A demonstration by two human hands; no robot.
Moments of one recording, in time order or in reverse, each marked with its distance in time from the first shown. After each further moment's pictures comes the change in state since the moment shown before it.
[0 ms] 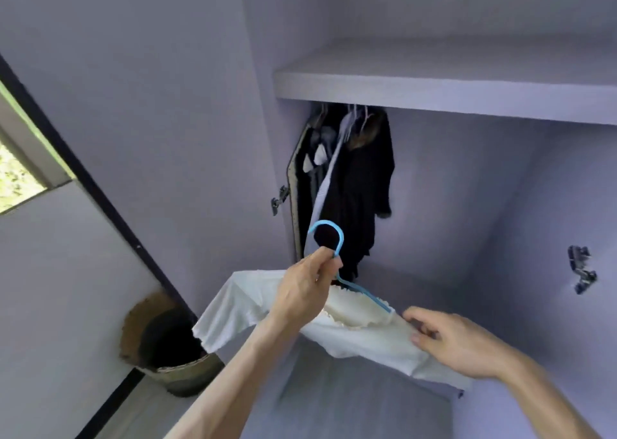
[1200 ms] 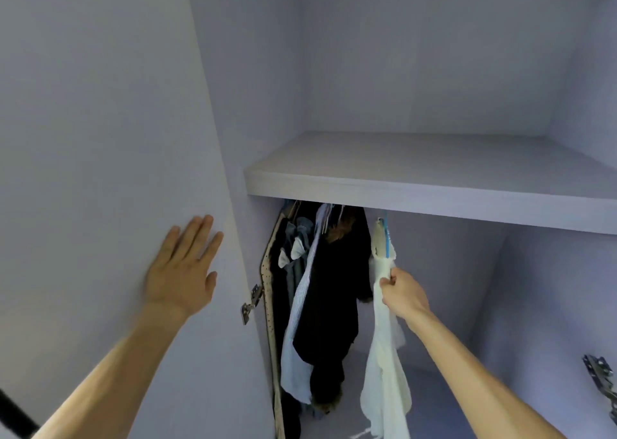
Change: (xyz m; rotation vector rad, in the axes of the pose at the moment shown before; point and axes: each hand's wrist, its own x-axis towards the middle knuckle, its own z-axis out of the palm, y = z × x) left_hand 0.224 -0.084 -0.170 1.253 0.240 0.236; right_hand 0.240 0.007 -0.134 0.360 0.644 0.363
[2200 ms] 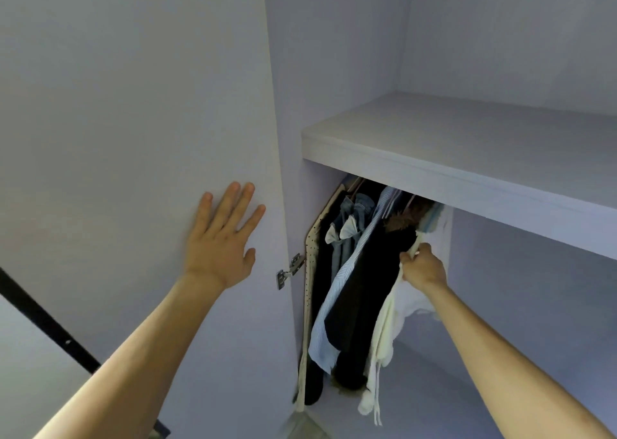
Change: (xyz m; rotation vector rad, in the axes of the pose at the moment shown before) left_hand -0.001 0.032 0.013 0.159 -0.084 -0.200; right_hand 0.148 -0.022 0.073 -0.011 -0.217 -0.116
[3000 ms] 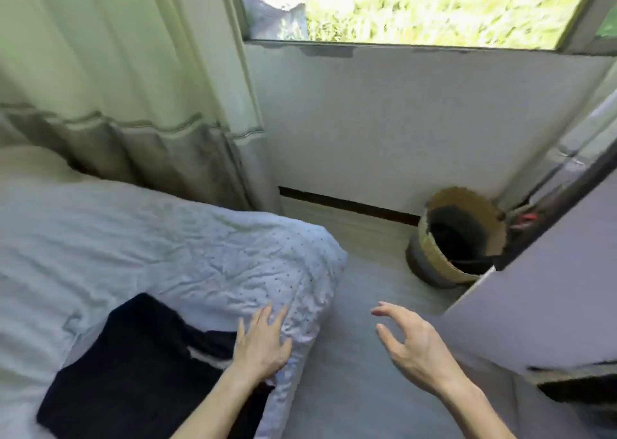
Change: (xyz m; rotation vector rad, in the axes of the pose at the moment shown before) left_hand -0.716 0.064 -0.121 -0.552 -1.053 -1.426; right_hand -0.557 -0.012 0.256 -0.322 -1.193 -1.171
